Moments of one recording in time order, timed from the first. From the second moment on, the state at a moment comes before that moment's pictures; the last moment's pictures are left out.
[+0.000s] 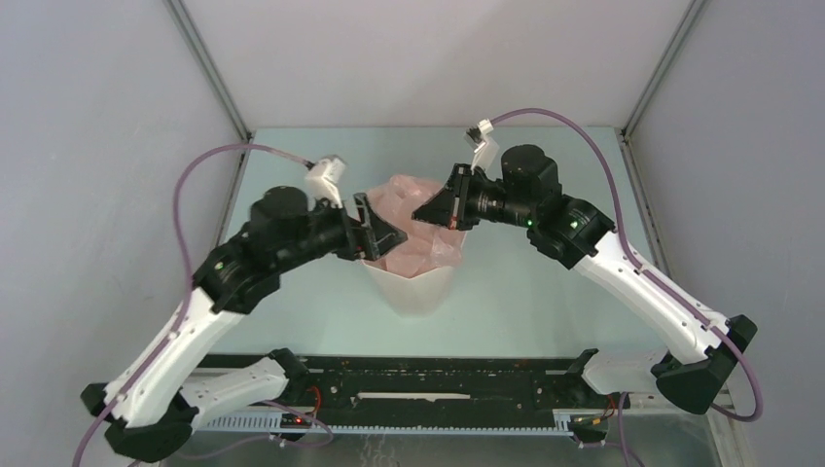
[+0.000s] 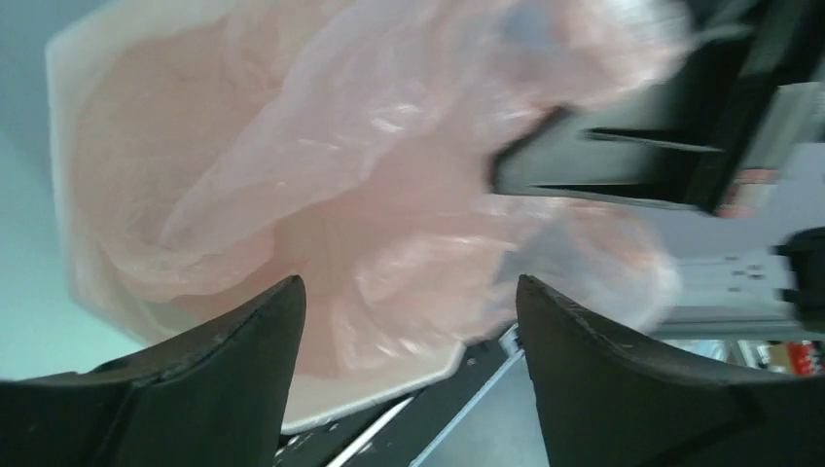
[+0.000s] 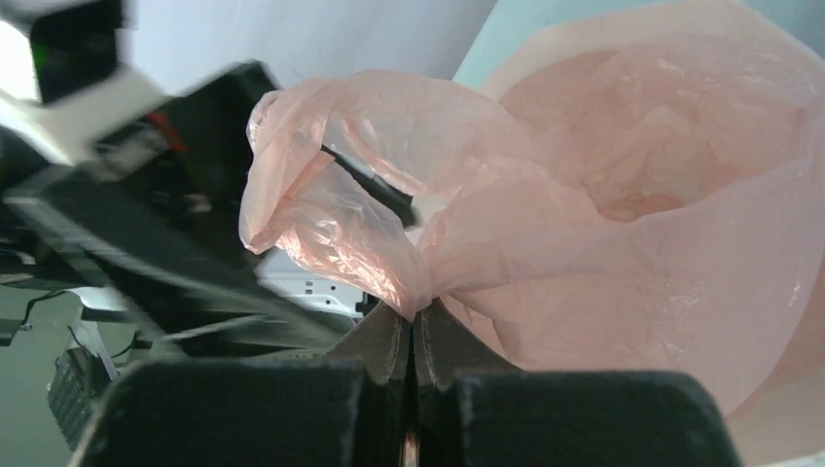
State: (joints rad) left arm -0.73 0.96 1.25 -0.69 0.12 -0.62; right arm 0.77 1.27 1.41 -0.40 -0.36 0.78
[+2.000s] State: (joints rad) left arm -0.55 0.79 1.17 -0.50 0.33 -0.95; right arm 0.92 1.38 1.76 -0.84 0.07 0.73
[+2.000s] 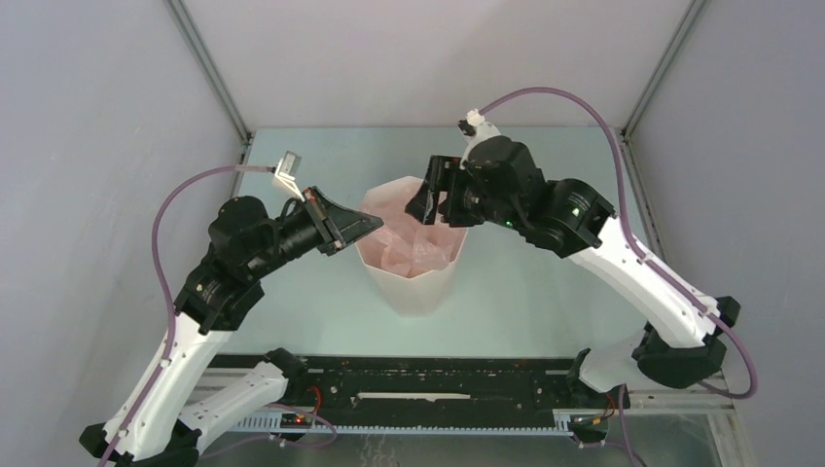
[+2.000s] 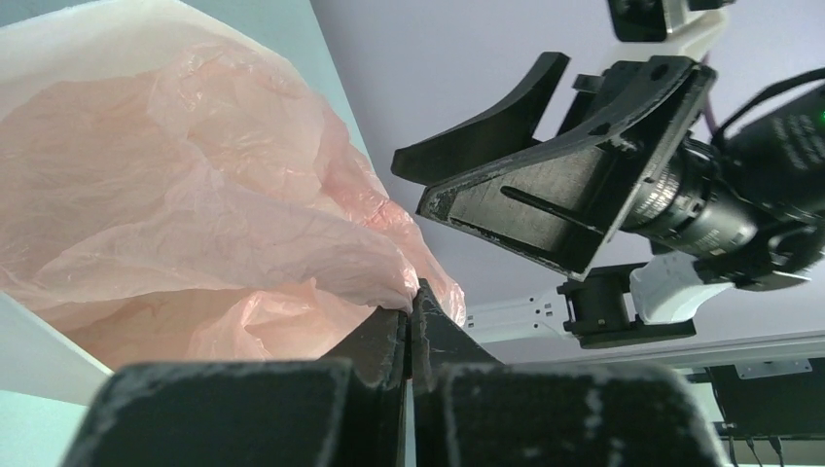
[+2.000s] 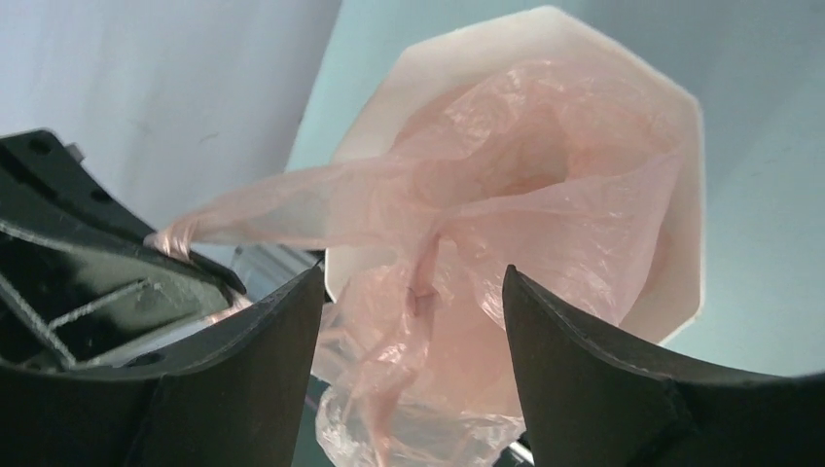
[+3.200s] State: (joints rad) left arm -0.55 0.66 1.17 -0.84 0.12 -0.88; right arm 1.16 1.25 1.73 -1.13 0.49 0.54
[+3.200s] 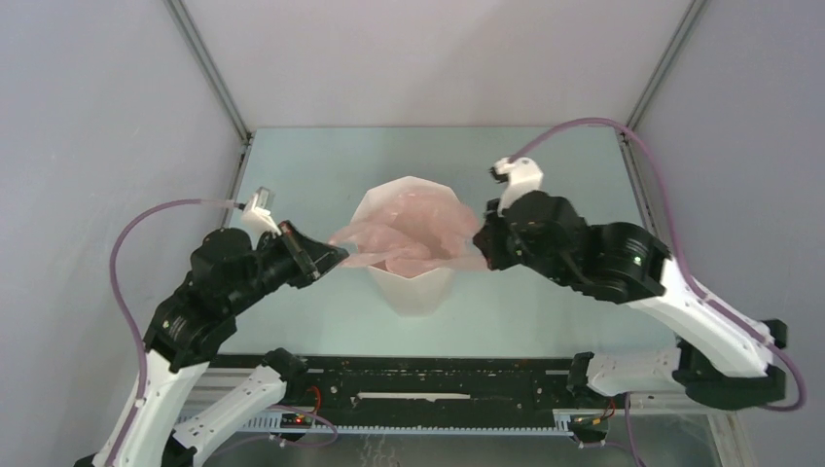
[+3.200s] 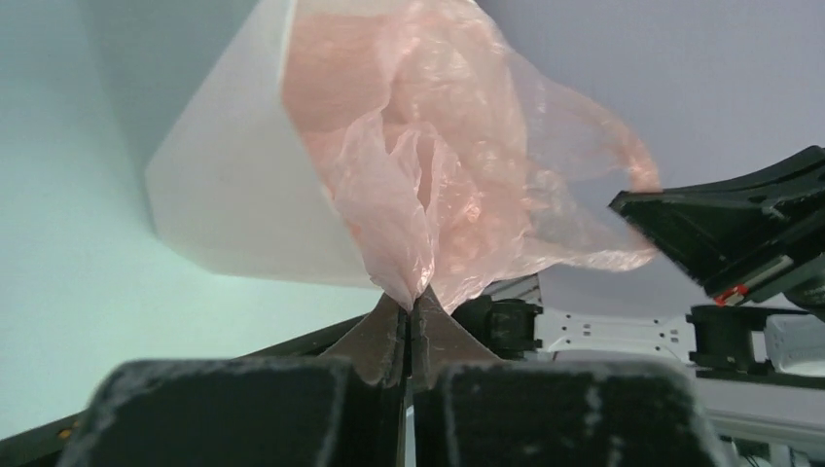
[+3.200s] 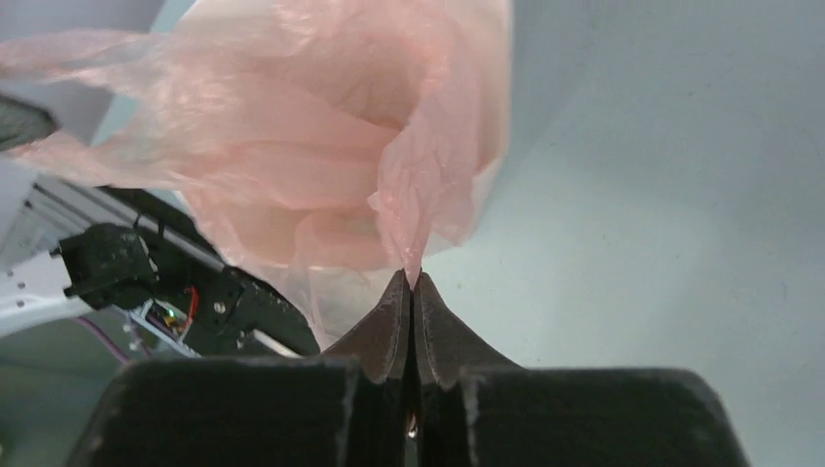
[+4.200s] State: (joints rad) left arm -0.52 0.58 1.30 -1.09 -0.07 -1.14; right arm 0.75 0.90 1.22 -0.70 -0.13 0.61
